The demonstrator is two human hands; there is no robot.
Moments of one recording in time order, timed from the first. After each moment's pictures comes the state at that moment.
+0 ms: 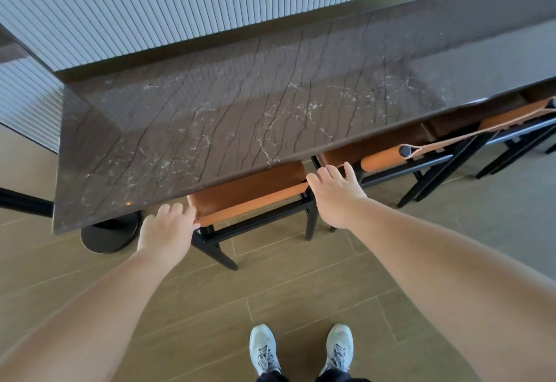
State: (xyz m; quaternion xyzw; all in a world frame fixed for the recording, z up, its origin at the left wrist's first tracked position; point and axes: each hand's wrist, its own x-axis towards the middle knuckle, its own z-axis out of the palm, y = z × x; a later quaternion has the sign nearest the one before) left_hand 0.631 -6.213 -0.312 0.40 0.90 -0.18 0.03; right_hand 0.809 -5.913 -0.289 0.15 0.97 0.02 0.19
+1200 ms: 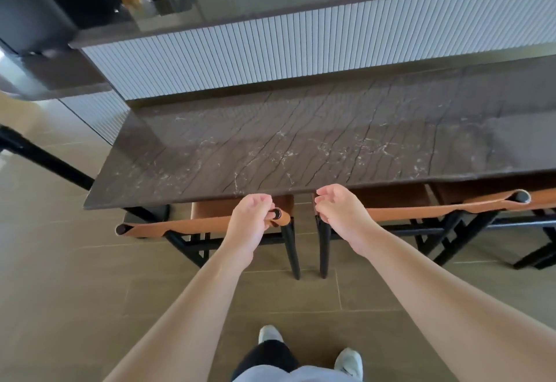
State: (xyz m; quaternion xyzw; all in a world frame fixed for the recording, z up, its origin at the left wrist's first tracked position) left_hand 0.840 -5.916 -0.198 -0.07 0.77 0.60 0.21; right_hand 0.908 -5.735 -0.196 0.29 0.74 -0.61 0.05
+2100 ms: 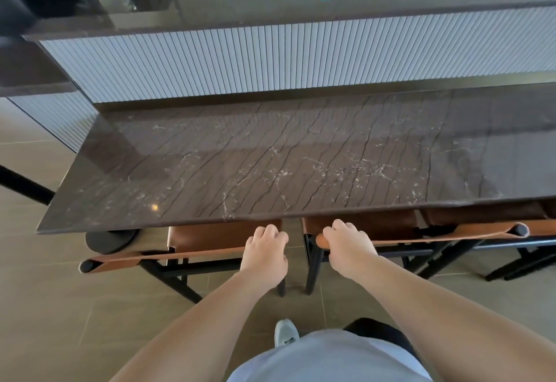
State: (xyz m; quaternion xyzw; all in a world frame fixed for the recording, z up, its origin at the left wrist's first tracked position) left_hand 0.791 -5.900 -0.288 0.32 0.93 0.11 0.12; right_hand 0.865 -5.715 -0.262 0.13 0.97 -0.07 0.19
